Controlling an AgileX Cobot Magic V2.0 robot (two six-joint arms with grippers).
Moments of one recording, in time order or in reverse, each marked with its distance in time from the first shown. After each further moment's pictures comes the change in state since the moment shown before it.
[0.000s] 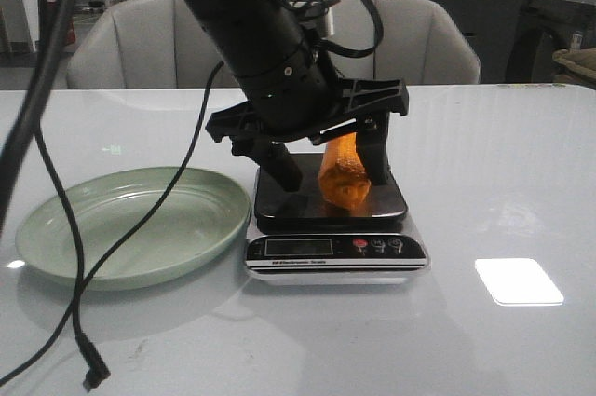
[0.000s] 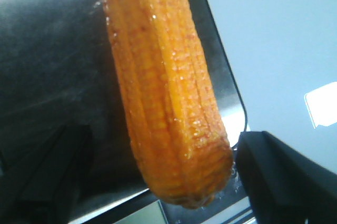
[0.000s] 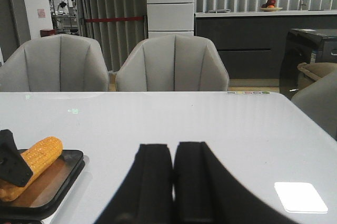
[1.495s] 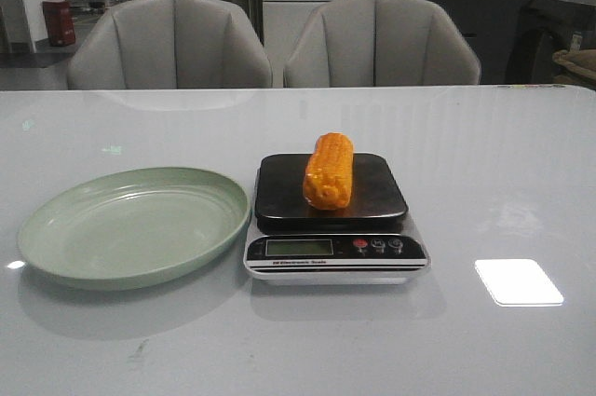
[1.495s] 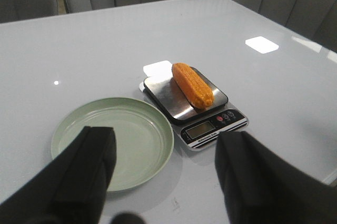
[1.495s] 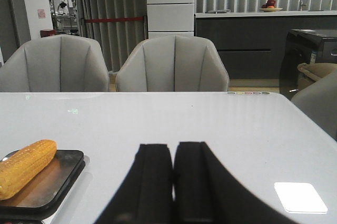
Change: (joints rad) left arm 0.022 -1.738 0.961 0.364 0.038 0.000; right arm 0.000 0.000 0.000 0.000 0.000 0.000
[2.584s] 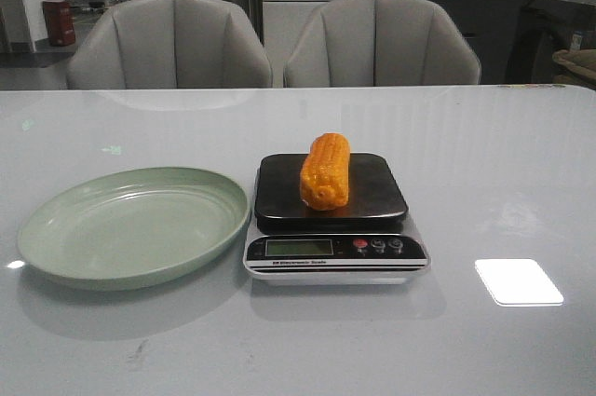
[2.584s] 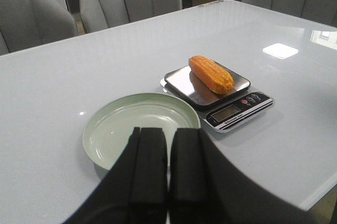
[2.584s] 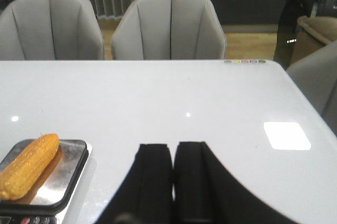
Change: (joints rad) left arm 0.000 -0.257 0.147 0.038 0.060 0.113; right arm 0.000 0.353 -0.485 0.000 0.395 0.002
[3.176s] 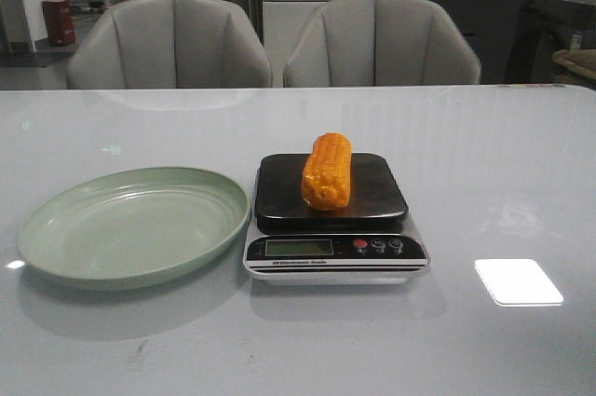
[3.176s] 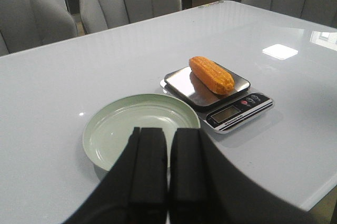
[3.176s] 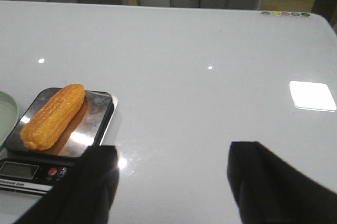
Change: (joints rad) left arm 0.000 0.000 0.000 0.000 -0.003 0.000; right arm 0.130 0.180 -0.043 0.002 0.039 0.000
